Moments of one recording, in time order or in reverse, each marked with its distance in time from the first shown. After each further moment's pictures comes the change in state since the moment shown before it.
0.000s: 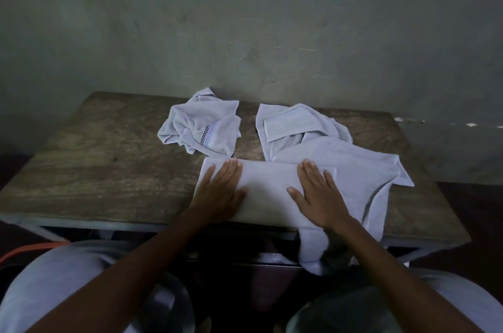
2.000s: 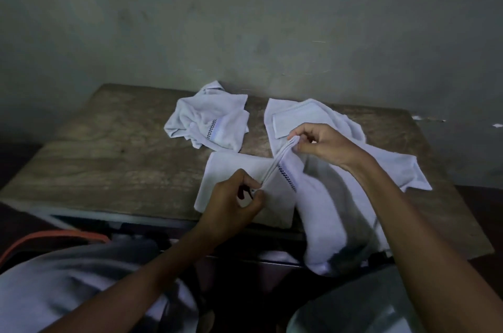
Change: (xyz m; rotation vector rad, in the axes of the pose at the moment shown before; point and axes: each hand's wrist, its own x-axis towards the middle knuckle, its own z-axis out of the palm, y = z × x) left_hand -0.034 0.055 -0.067 -0.891 0.395 -0.131; right_hand 0.074 -0.015 -0.099 0.983 -0.179 -0.183
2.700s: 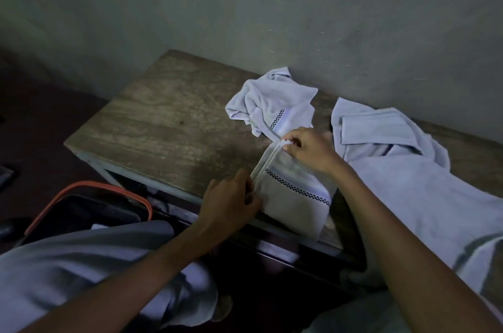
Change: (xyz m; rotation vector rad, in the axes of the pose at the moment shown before) left_hand -0.021 -0.083 -0.063 0.504 0.006 -0.269; right_hand 0.101 -0.003 0.133 -0.572 -0.017 -0.085
